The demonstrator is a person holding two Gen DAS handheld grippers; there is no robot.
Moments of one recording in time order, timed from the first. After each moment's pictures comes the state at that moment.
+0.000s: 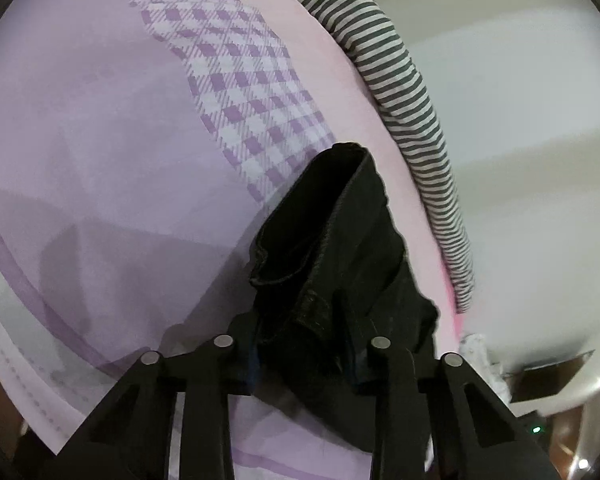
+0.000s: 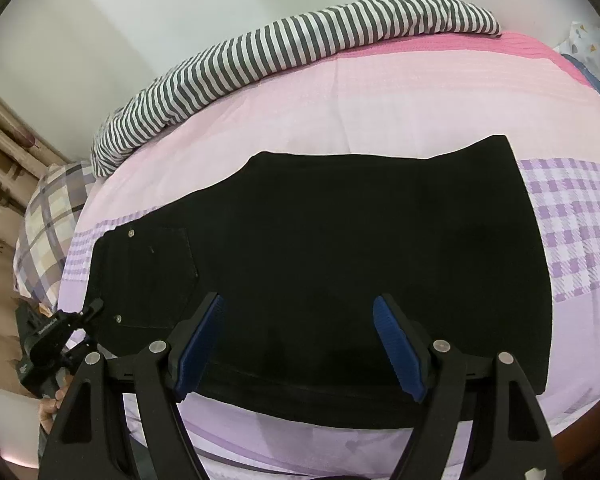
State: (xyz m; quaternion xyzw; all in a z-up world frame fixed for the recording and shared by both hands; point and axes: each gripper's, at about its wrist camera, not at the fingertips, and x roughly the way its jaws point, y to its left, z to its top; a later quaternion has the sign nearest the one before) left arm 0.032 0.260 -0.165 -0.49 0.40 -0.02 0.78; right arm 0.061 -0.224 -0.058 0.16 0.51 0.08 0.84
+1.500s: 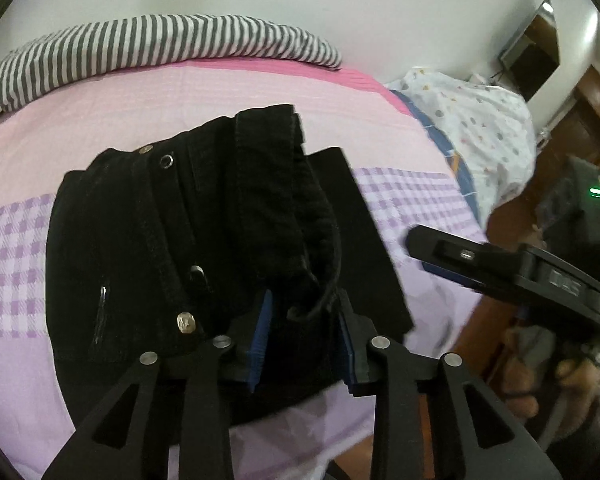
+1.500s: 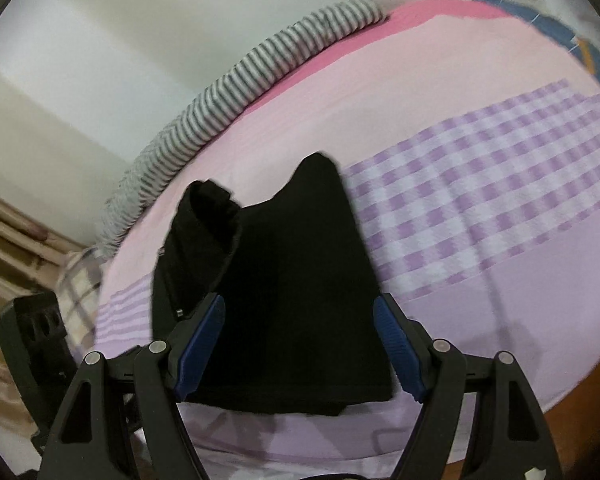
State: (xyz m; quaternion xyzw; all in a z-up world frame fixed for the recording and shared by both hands) left arm 0.063 -0.136 -0.076 -0.04 0.50 -0.30 0.81; right arm 0.024 -0.381 -0.062 0.30 0.46 0.07 0.83
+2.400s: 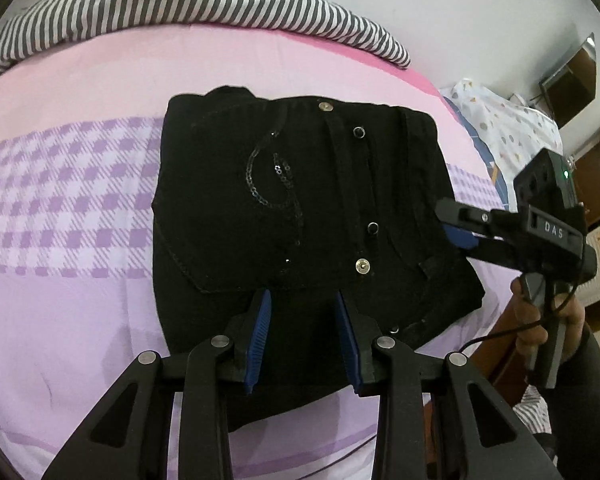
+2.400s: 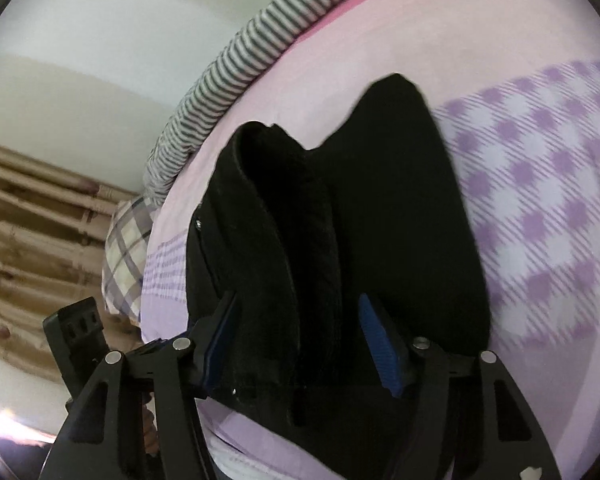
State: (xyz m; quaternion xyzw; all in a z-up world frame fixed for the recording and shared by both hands) left arm 0.069 -0.039 -0.116 -0.08 0.54 -0.24 0.81; right arm 0.084 -0.353 -0.114 0.32 0.51 0.21 0.77
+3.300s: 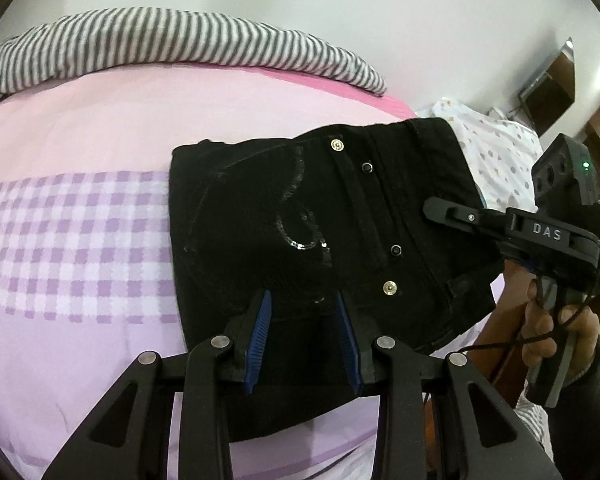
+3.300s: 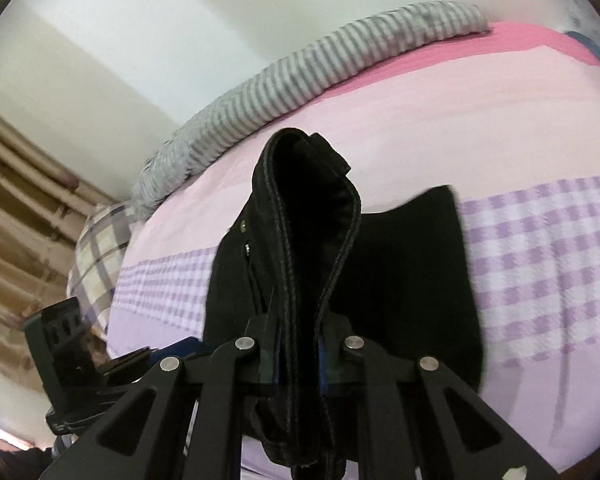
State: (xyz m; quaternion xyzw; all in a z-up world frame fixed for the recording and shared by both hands) left arm 0.072 -0.041 -0.086 -0.08 0.49 -0.27 0.82; right arm 0.078 -0.325 -0.041 0.24 0.47 0.14 0.84
